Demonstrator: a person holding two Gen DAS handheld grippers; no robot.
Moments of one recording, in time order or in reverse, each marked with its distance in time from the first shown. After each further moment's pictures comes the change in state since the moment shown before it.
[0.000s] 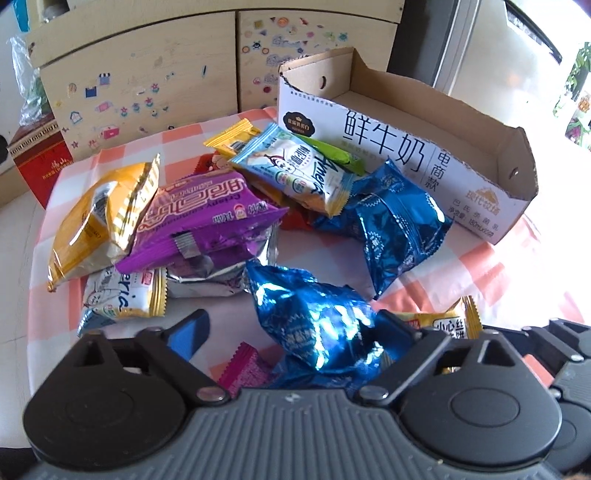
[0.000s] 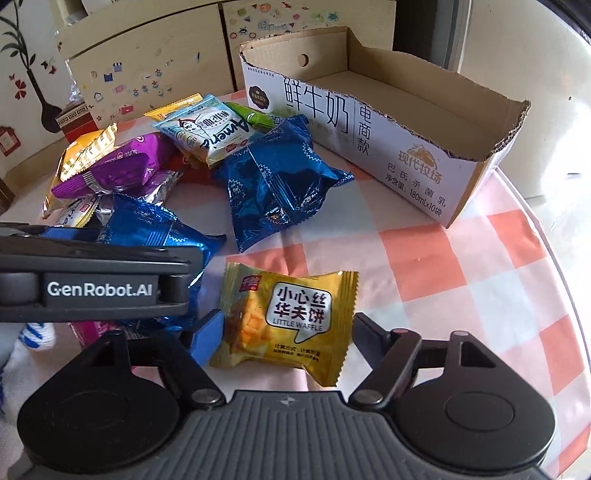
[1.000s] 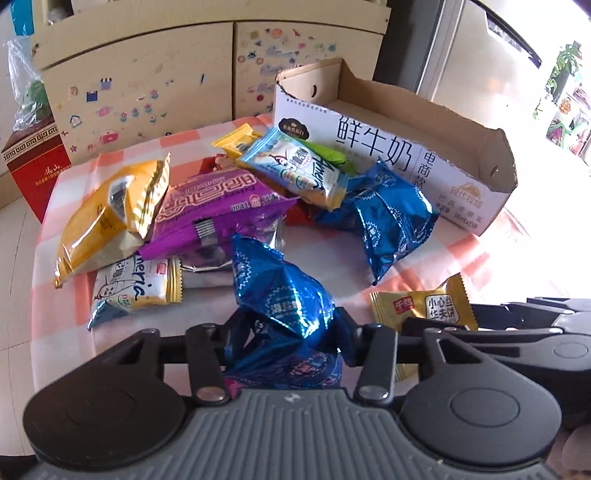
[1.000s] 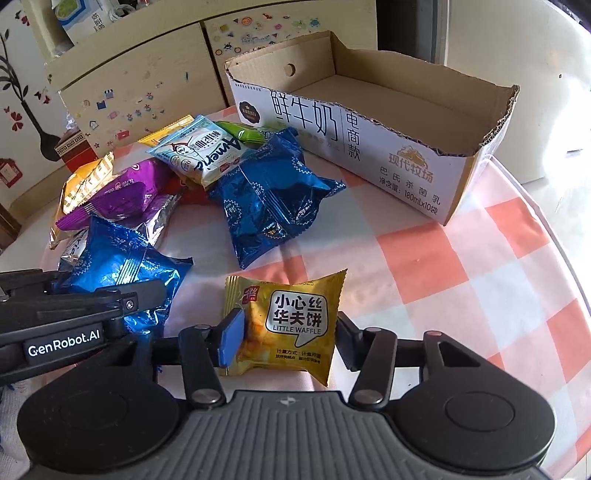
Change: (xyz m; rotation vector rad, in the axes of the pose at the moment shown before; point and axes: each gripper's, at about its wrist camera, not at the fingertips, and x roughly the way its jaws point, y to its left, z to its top) left arm -0.015 0.014 -0.013 0.028 -0.044 -0.044; right arm -0.004 -0.008 0.001 0.094 -0.025 0.046
